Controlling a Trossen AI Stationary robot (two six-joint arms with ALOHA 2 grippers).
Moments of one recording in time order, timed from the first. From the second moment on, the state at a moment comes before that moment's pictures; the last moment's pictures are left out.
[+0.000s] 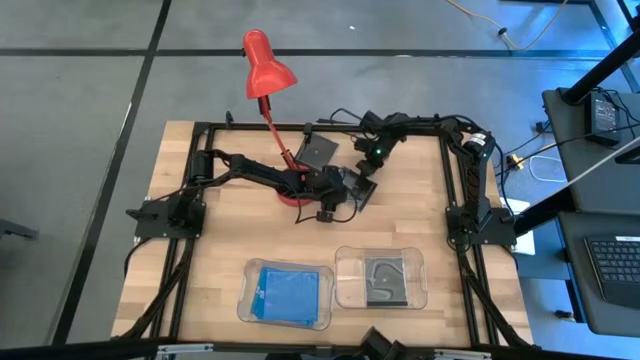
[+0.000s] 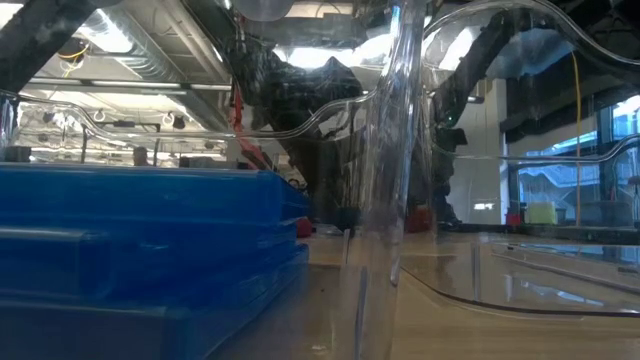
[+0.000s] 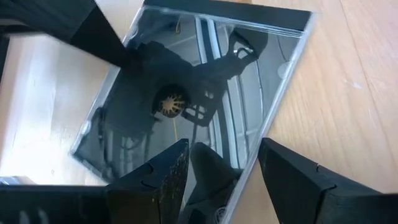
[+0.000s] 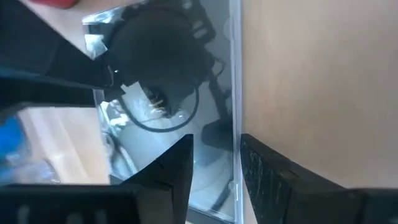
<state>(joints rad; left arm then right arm) 0.18 2.11 1.27 -0.02 -0.17 0.41 -0.69 2.02 1.22 -0.72 -0.64 -0.03</state>
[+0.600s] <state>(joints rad) 0.18 2.11 1.27 -0.02 -0.18 0.40 -0.67 2.01 1.22 -0.95 -0.56 -0.20</state>
